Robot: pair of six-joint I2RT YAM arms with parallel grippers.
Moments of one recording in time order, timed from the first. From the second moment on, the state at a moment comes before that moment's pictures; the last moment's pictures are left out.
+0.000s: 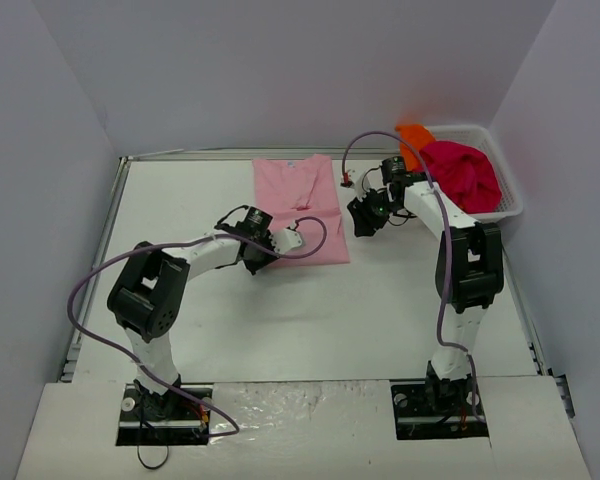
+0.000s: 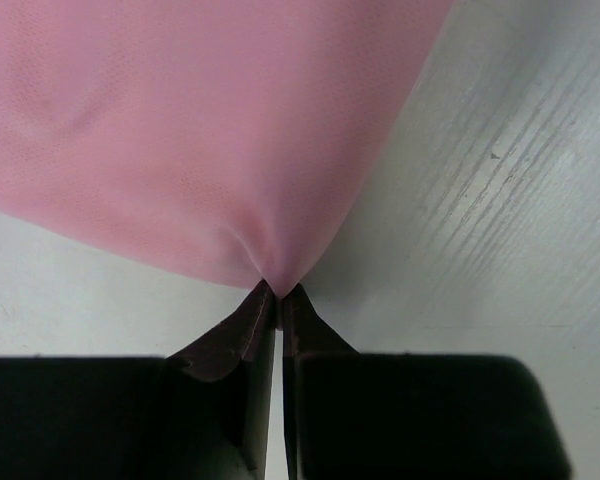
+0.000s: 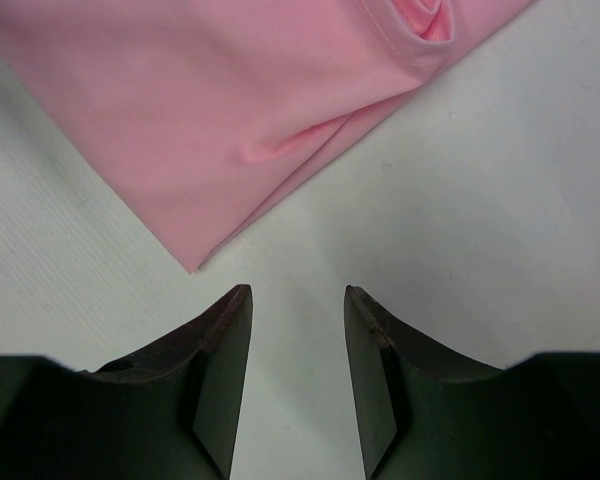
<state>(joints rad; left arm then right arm) -0.53 1.83 1.16 -0.39 0.13 0.65 0.19 1.98 1.54 -0.71 -0.50 -0.65</state>
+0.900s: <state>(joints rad) -0.43 1.85 1.21 -0.50 0.34 0.63 0.39 1.76 1.21 -0.60 -0.48 -0.88</state>
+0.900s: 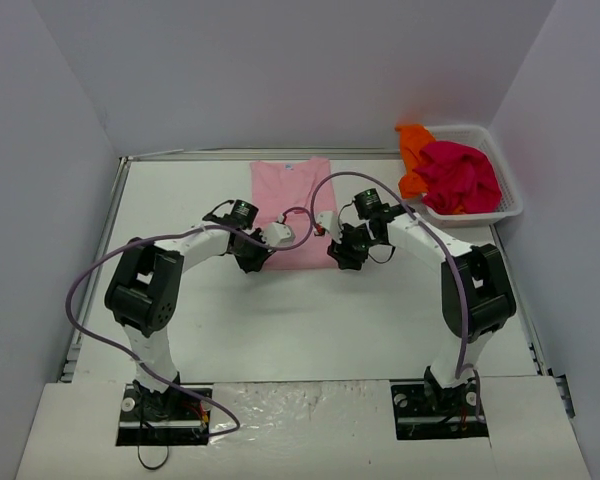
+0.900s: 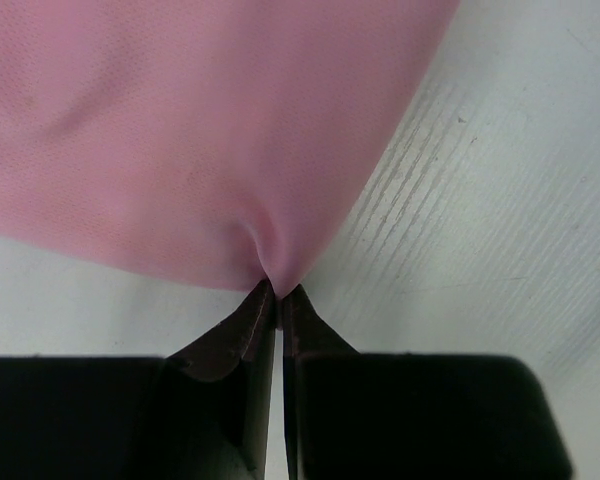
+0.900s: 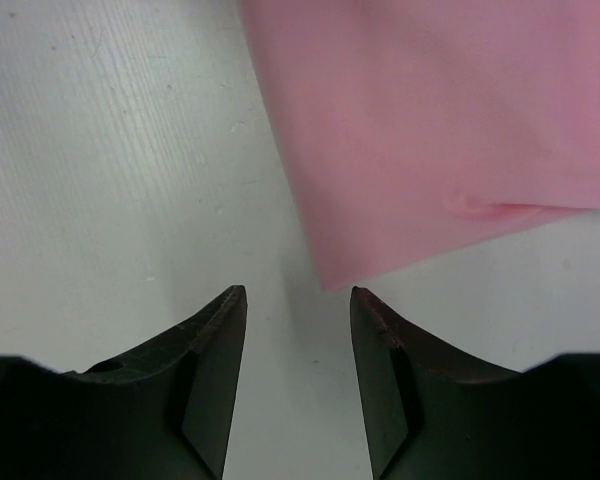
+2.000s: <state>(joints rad) -0.41 1.90 1.28 -0.56 0.41 0.60 0.40 1.87 1.14 -0.41 -0.42 -0.91</state>
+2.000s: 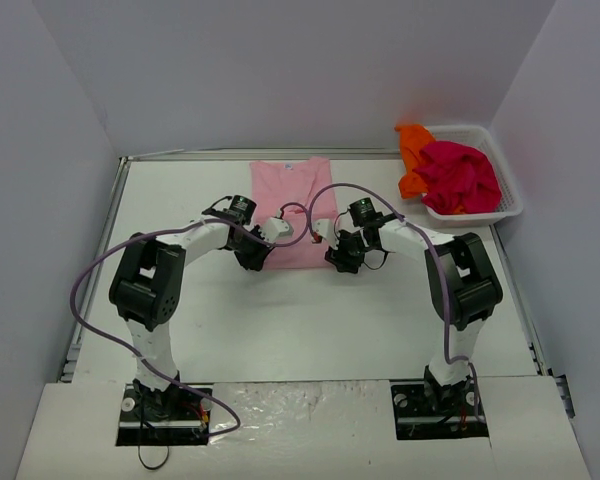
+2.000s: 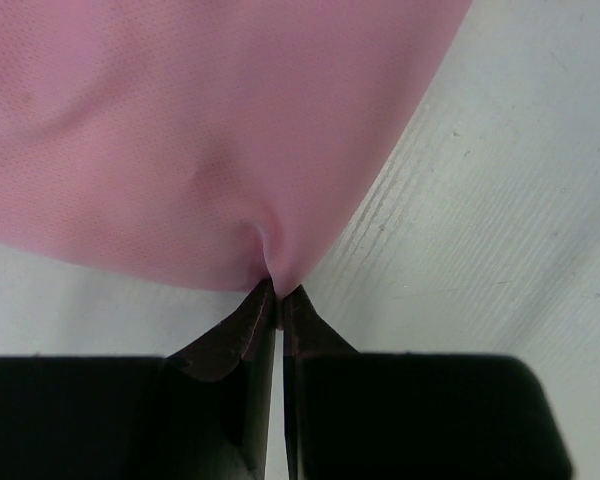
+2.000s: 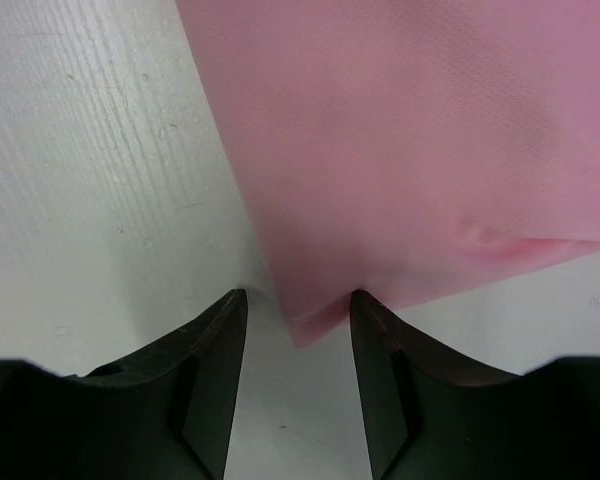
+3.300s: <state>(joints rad) -0.41 1.79 1.14 -0.65 0.58 0.54 0.50 1.67 1.06 -0.58 -0.39 -0.85</state>
